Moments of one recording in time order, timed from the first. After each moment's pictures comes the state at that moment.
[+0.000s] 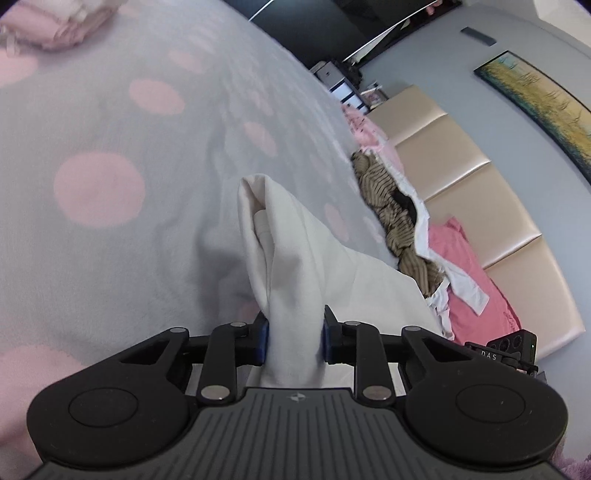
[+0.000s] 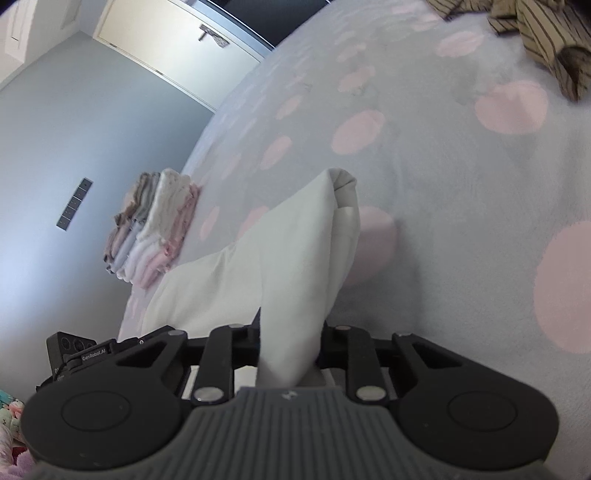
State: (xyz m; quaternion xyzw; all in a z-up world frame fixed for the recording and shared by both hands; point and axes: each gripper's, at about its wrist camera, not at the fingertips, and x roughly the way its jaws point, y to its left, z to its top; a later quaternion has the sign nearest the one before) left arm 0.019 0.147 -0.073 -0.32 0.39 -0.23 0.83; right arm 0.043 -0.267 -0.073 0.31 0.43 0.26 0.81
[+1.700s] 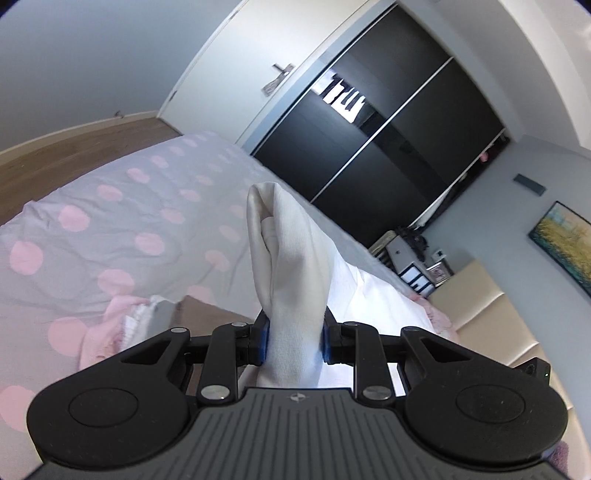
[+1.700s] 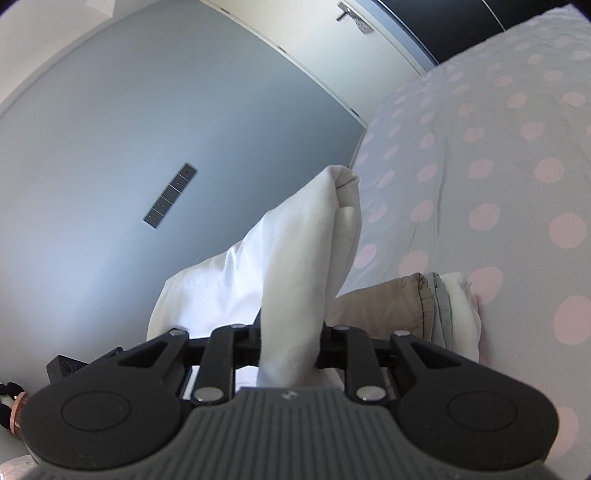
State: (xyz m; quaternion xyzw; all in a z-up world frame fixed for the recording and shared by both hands) left arm 0.183 0.512 0.173 -0.33 0.26 -0.05 0.90; right arm 0.303 0.162 0.165 0.28 0.40 0.41 0.77
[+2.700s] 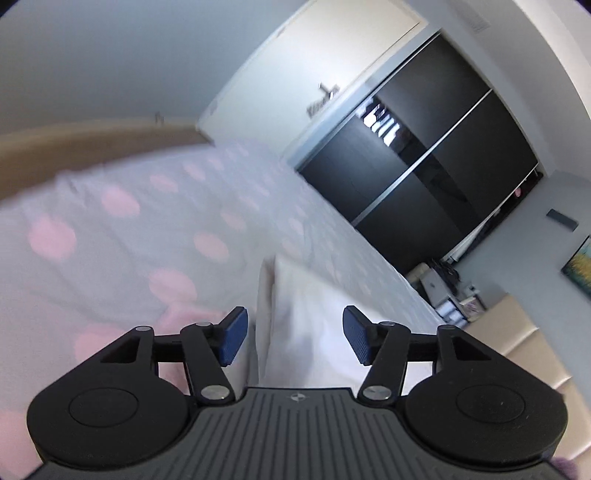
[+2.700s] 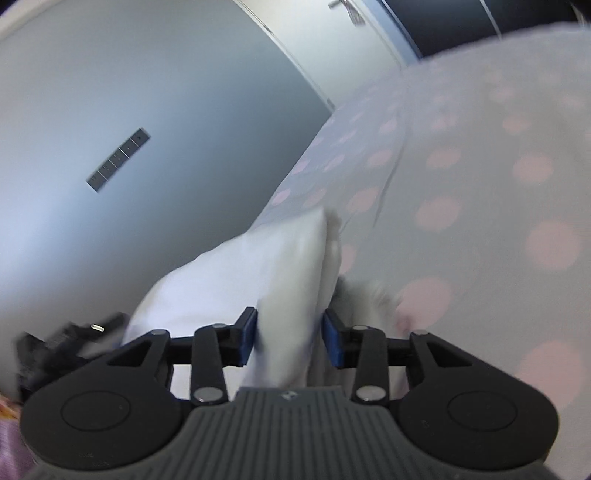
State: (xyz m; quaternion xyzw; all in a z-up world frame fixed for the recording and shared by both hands) left arm 0.194 0.570 0.076 -0.33 0.21 0.02 0.92; right arm 0.365 0.184 0.072 0.16 0.36 0.37 0.84
